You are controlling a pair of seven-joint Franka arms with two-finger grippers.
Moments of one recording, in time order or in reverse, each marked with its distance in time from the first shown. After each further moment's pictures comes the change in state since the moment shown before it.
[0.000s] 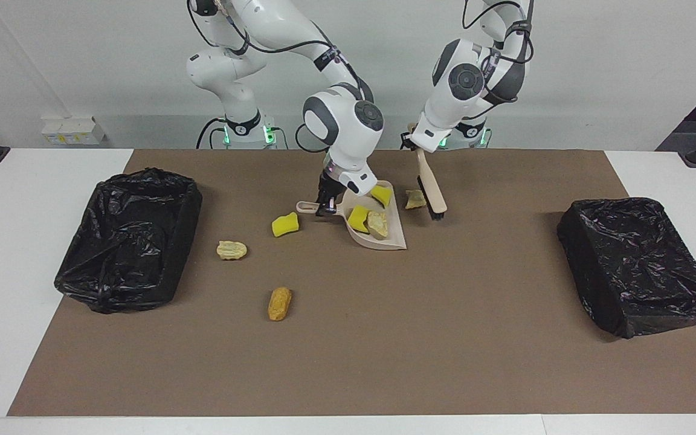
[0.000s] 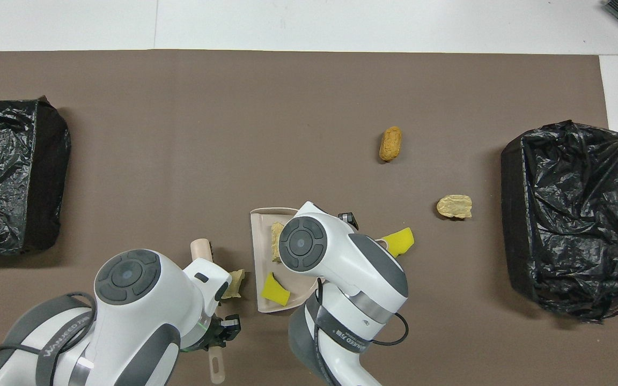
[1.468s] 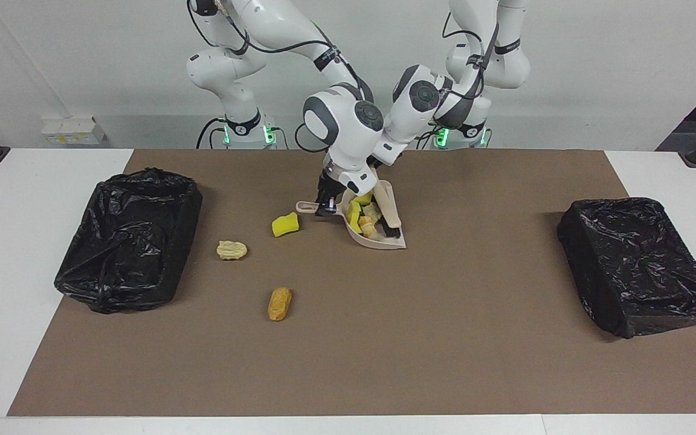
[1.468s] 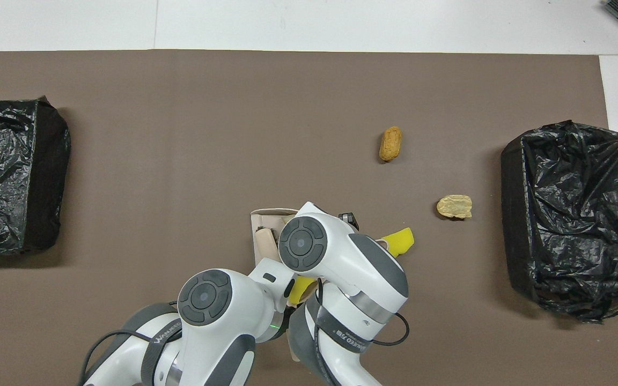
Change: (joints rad) left arm -0.199 0.205 -0.032 0.040 -0.183 0.427 -0.106; right arm 0.000 0.000 0.000 0.000 0.000 -0.003 -0.003
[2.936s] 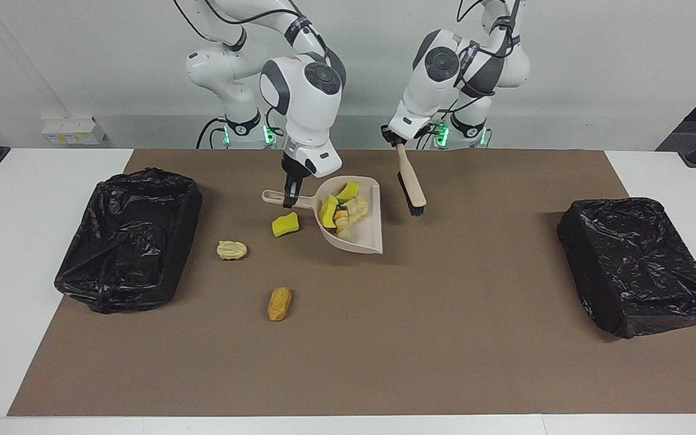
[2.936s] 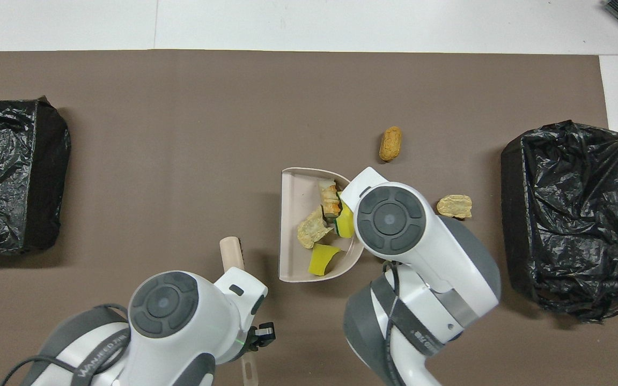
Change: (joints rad) left arm 0.092 -0.186 -0.039 0.020 0.144 -0.348 0.025; right arm -0.155 -0.201 -0.009 0.004 0.005 -0.043 -0.057
